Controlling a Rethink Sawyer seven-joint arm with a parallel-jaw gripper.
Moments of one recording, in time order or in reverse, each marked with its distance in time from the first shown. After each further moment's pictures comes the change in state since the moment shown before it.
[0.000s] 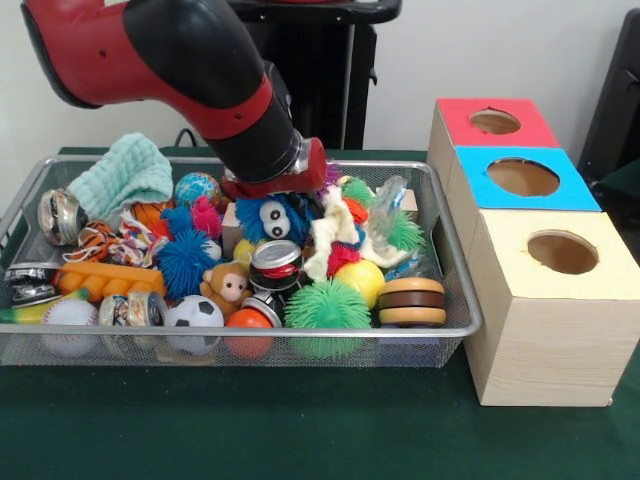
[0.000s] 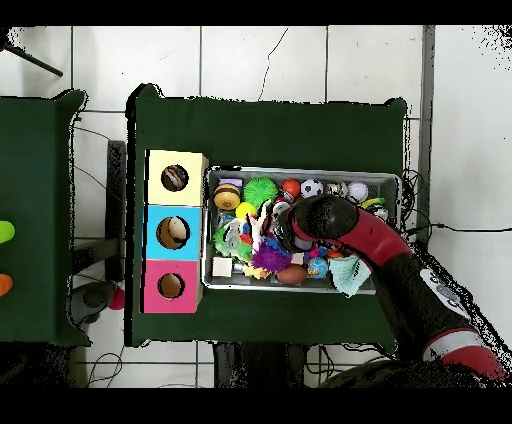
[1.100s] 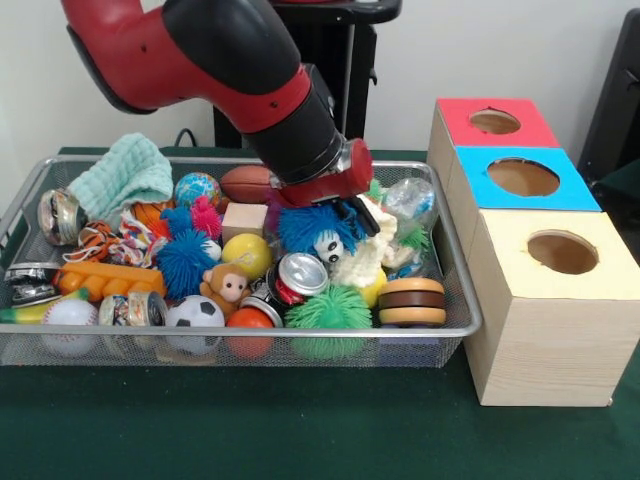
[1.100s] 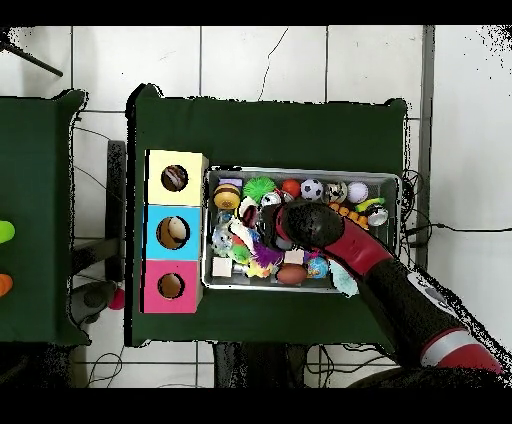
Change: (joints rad) arm -0.066 0.007 0.140 0.136 0.067 -0.254 0.000
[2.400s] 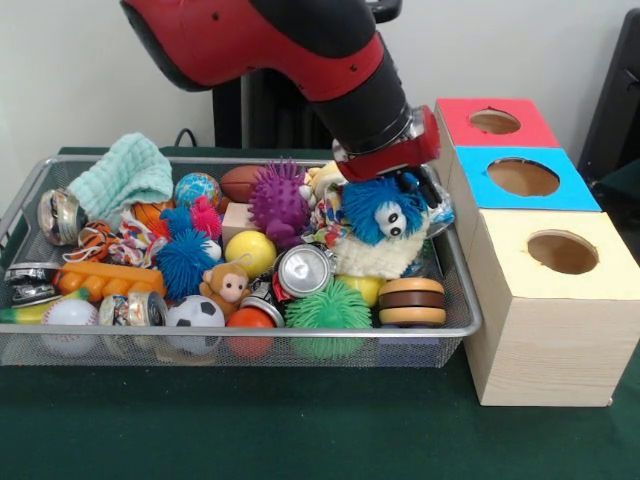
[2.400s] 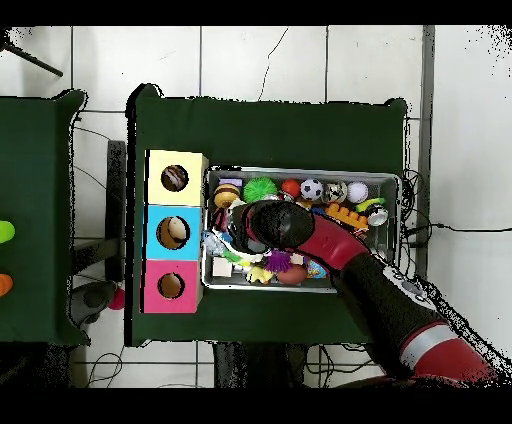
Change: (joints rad) arm 0.093 -0.083 0.022 0.065 0.038 -0.008 0.000
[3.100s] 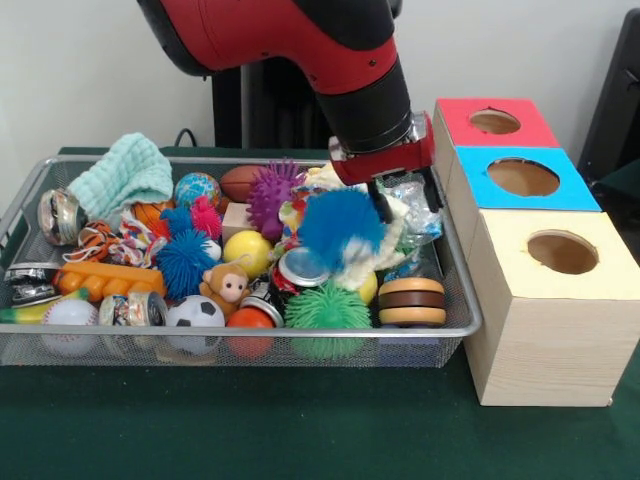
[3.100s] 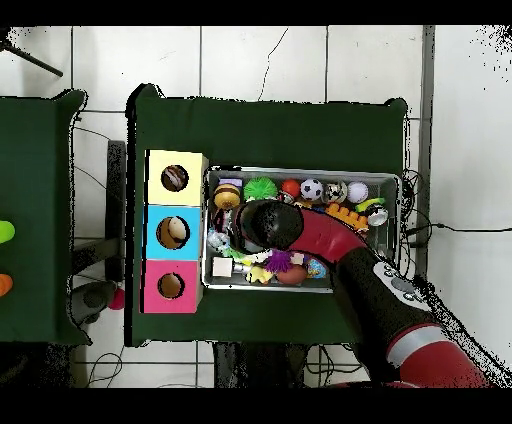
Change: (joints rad) arm 0.084 -0.040 -0.086 -0.051 -0.096 0.001 0.000
